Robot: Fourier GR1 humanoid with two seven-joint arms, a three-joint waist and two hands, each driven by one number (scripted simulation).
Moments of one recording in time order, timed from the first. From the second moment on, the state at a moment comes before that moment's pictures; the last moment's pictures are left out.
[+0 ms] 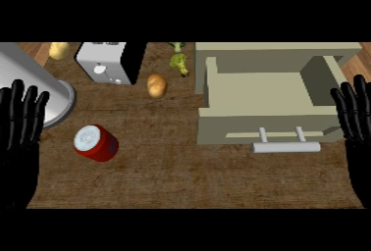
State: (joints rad) left arm 0.03 0.13 0.00 -2.10 -0.01 0.05 -0.02; right arm -0.01 -0.14 -0.01 -2.10 0.00 0.01 0.03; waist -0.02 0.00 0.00
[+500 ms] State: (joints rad) left arm 0.05 0.28 -0.03 -2.01 0.26 -0.27 0.03; right arm 0.04 -0.11 -0.02 -2.06 0.01 -0.03 0.10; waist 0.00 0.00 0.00
